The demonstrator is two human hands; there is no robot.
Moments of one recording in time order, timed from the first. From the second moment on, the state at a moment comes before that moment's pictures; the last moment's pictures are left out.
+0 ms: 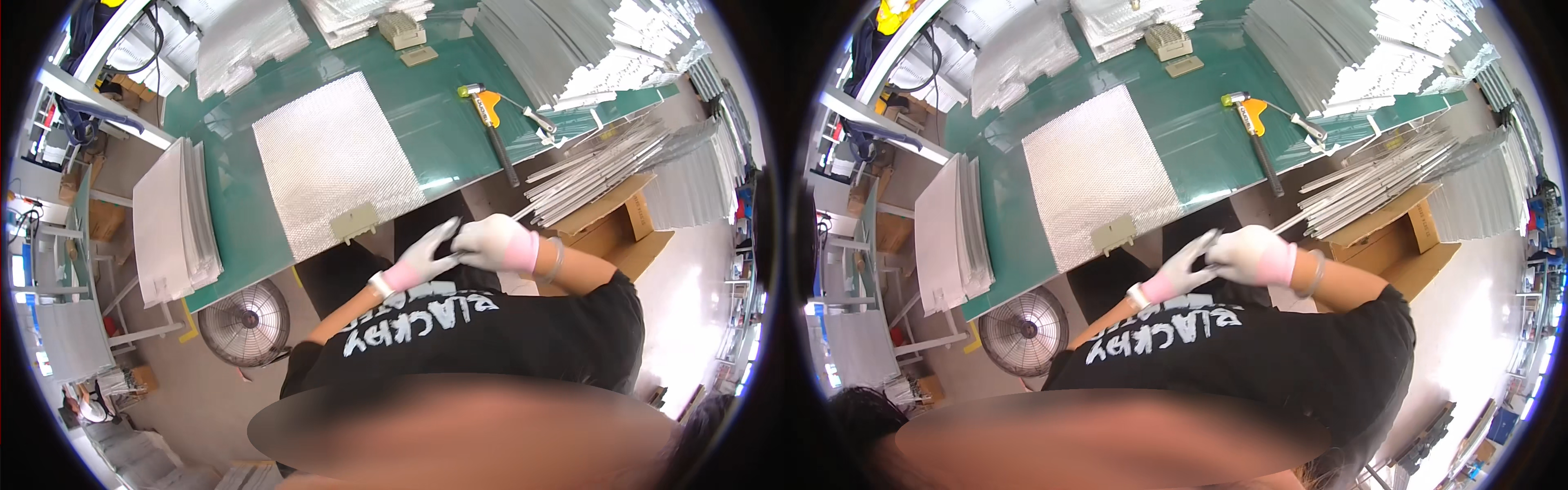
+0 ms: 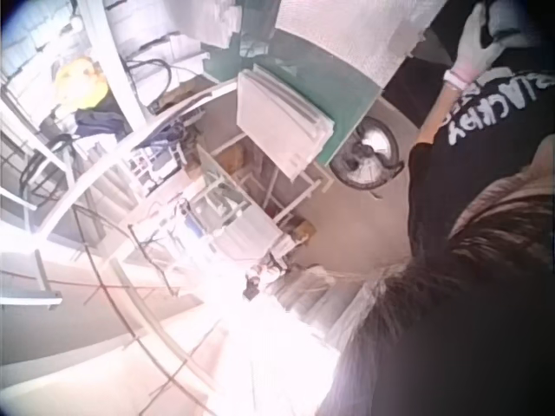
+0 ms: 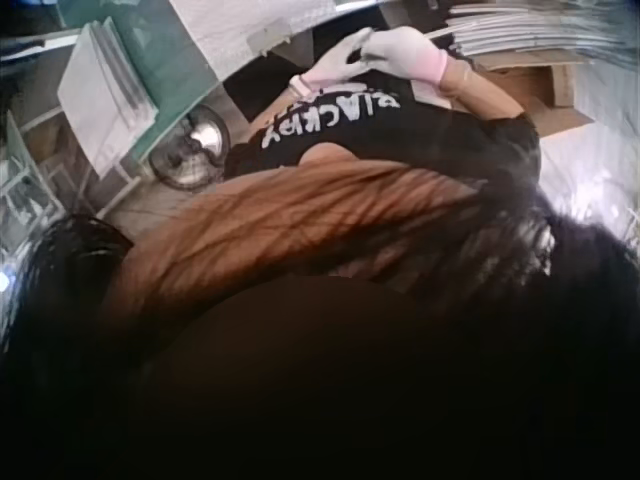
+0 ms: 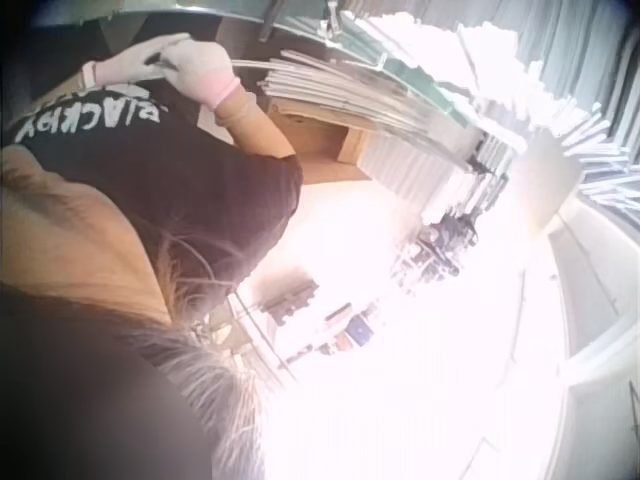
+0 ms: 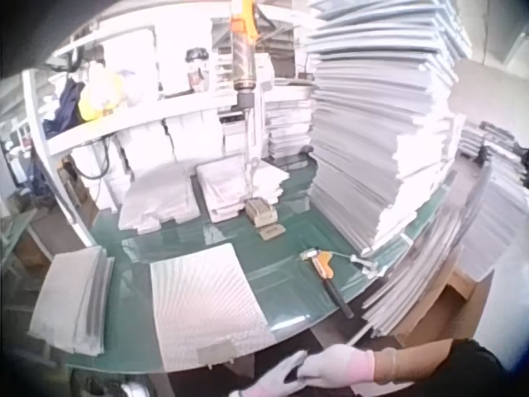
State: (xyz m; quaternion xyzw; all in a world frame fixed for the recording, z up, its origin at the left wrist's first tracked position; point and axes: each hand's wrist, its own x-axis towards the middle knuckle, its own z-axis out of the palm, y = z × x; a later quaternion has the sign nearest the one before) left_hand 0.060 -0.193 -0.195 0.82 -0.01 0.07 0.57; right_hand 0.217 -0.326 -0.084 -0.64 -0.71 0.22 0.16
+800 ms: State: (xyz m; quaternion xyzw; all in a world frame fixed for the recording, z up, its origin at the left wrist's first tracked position) left_hand -0.123 -0.120 -0.130 0.59 0.22 0.39 0.67; right_hand 0.234 -0.290 0.049 -0.35 -0.18 0.15 0.91
